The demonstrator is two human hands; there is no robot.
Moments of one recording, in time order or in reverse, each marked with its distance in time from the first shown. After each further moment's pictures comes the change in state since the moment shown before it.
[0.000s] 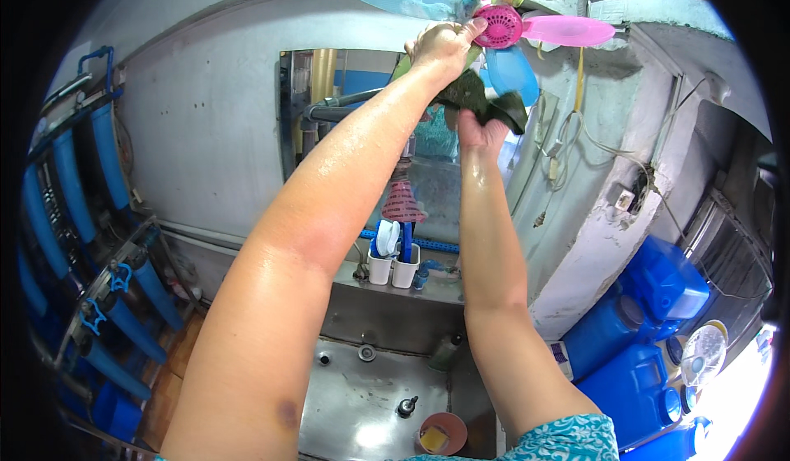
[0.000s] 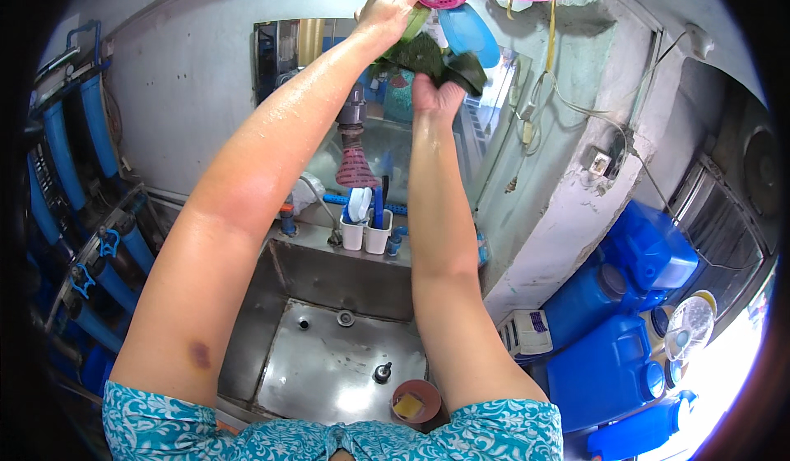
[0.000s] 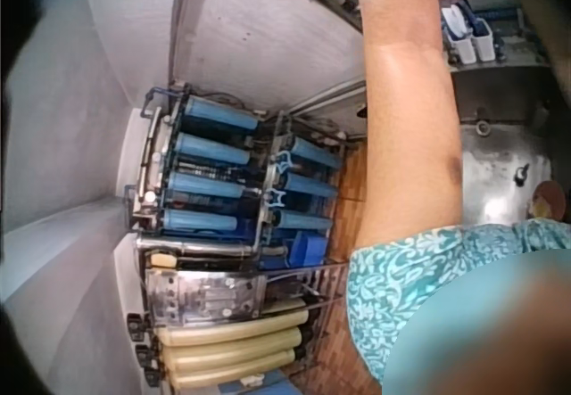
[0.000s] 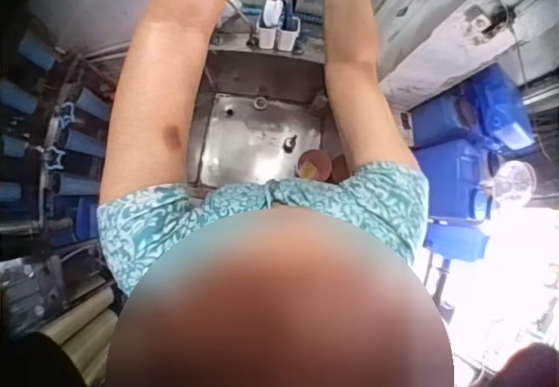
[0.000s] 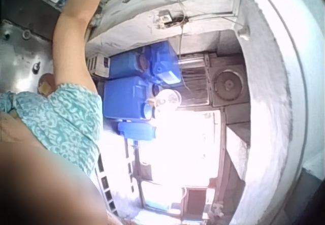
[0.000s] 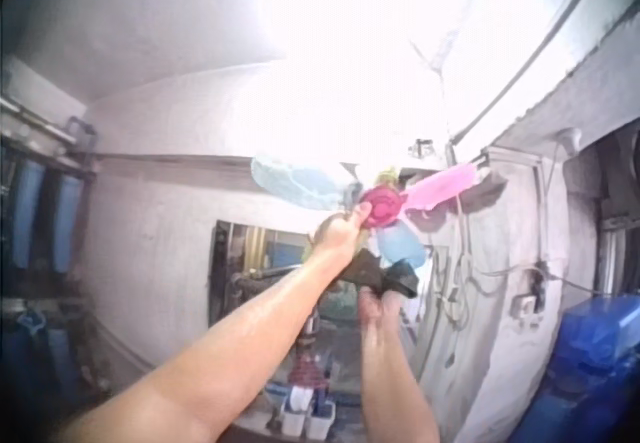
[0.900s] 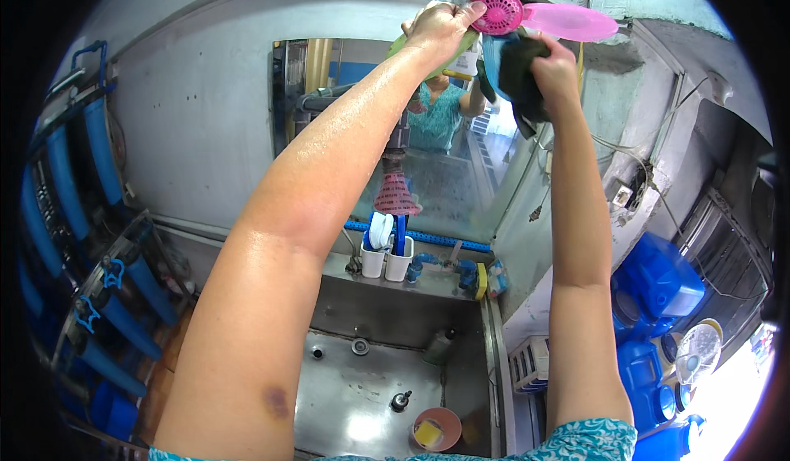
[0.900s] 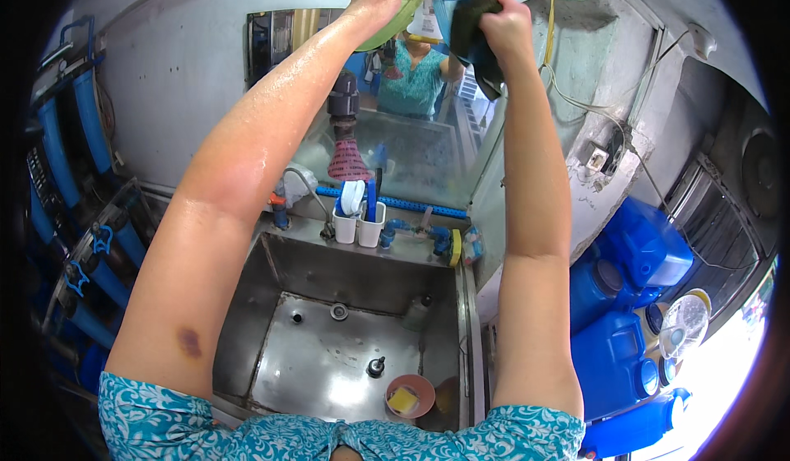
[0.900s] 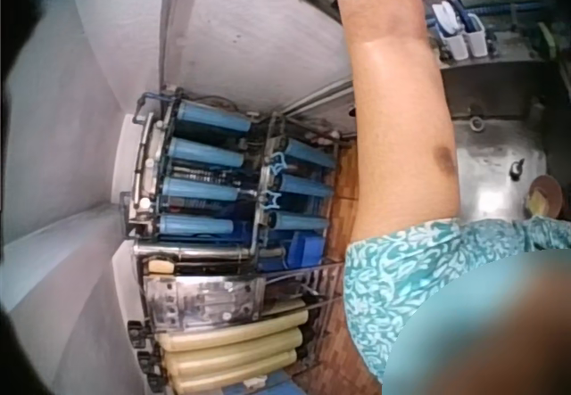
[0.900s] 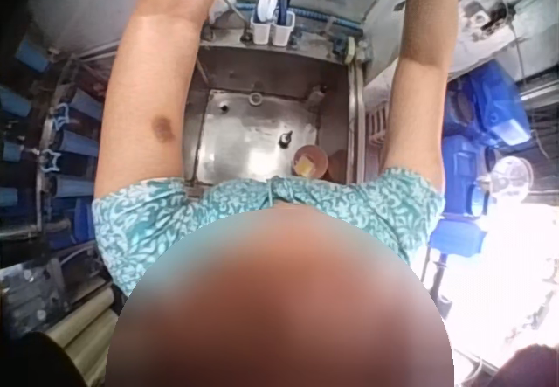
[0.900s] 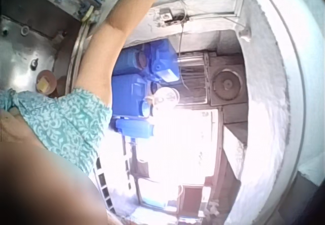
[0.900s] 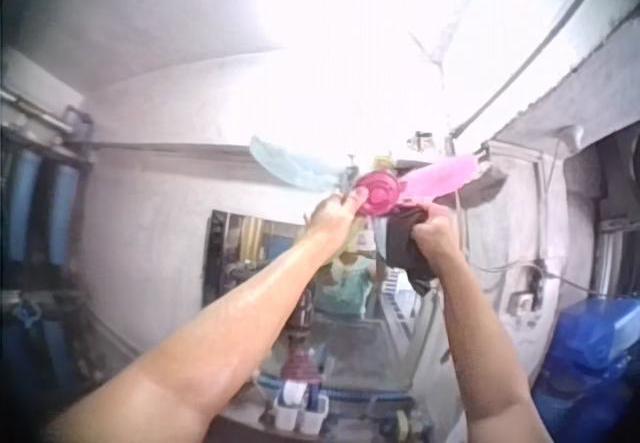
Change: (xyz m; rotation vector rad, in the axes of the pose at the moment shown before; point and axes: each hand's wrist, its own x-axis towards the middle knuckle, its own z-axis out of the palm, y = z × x) left_hand 0.013 -0.009 0.005 -0.041 0.071 0.076; right_hand 0.030 -0.085 0.105 -1.878 -0.554 -0.430
